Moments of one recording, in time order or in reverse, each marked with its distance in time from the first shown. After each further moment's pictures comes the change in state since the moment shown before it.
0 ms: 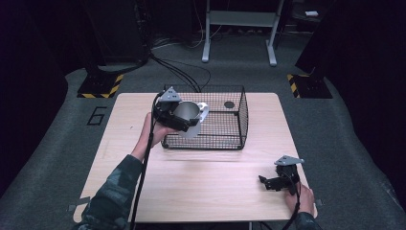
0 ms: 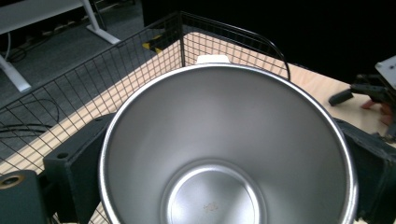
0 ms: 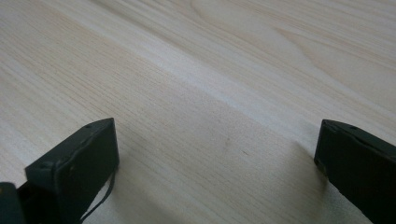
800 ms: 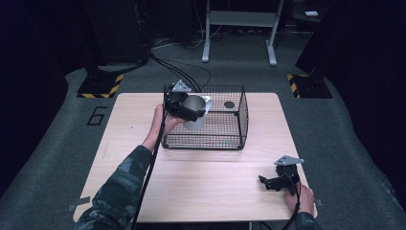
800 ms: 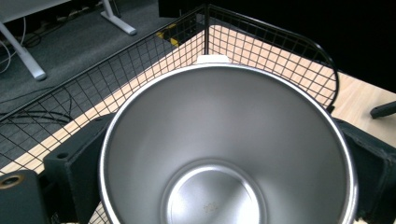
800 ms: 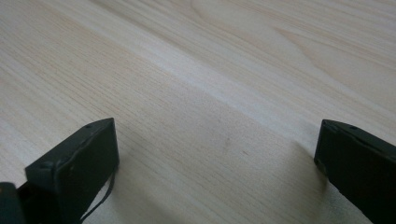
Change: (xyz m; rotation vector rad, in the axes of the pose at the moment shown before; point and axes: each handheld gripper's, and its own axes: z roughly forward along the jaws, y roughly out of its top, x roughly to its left) left arm 0.018 0.013 0.042 0.048 0.055 -0.028; right arm 0.001 0.000 0.000 -0.002 -0.001 0.010
